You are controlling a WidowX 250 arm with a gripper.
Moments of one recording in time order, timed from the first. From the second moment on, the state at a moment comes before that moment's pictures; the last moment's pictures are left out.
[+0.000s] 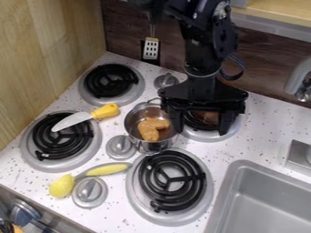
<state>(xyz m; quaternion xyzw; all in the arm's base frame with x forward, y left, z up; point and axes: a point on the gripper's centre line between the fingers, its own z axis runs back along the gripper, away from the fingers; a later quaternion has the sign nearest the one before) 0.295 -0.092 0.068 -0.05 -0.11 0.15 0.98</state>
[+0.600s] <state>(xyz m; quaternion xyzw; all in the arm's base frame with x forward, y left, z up) 0.260 -0.048 0.048 -0.05 -0.08 -0.01 1.00</state>
